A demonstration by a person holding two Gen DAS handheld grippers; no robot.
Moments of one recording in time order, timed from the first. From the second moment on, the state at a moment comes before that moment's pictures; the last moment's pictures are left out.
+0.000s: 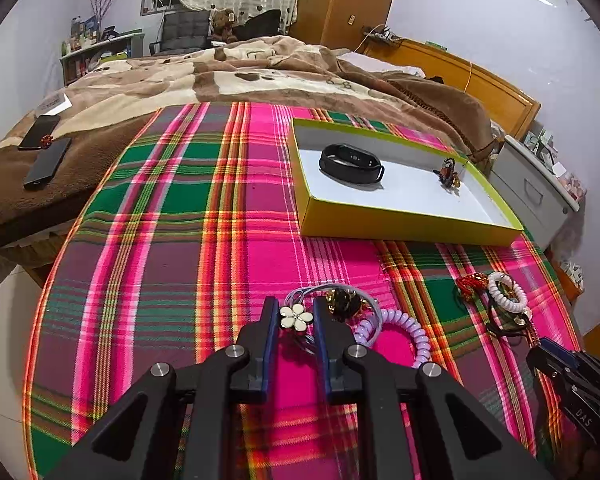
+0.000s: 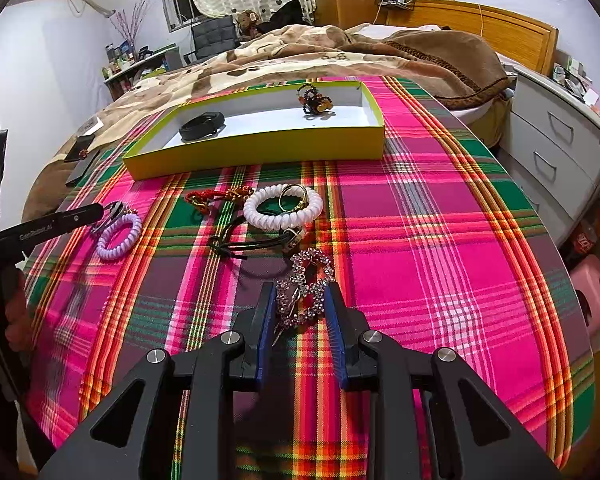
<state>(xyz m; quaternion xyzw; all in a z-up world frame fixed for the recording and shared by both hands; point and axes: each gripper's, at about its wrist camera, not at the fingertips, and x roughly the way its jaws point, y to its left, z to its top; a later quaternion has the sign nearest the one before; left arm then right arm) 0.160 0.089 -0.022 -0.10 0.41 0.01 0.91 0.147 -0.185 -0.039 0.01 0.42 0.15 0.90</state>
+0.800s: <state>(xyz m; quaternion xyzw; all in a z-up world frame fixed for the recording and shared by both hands) 0.111 0.052 0.030 -0.07 0.34 -0.04 0.93 0.122 -0.190 -0.004 0.01 0.37 0.17 0.91</state>
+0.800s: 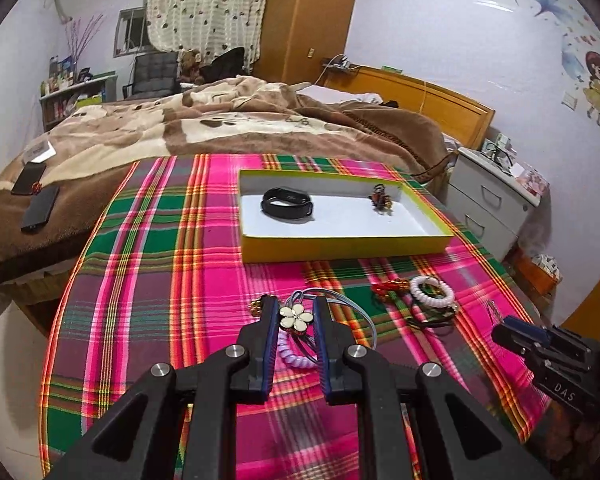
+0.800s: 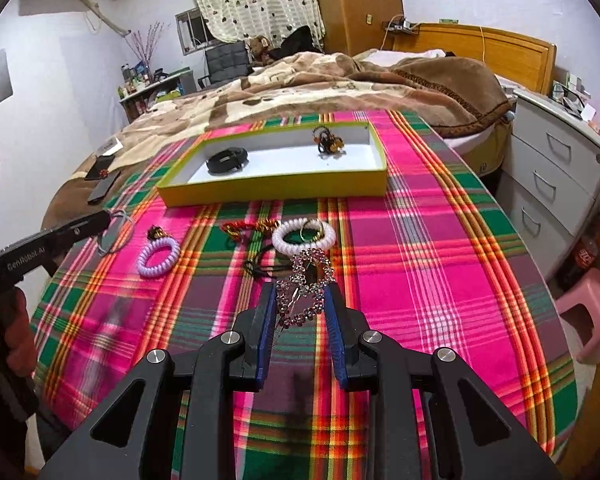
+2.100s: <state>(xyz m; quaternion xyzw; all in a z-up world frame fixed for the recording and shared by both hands) 0.192 0.021 0.061 -0.02 0.31 -0.06 0.95 0.209 -0.164 0.032 -0.02 0.33 0.18 0.93</state>
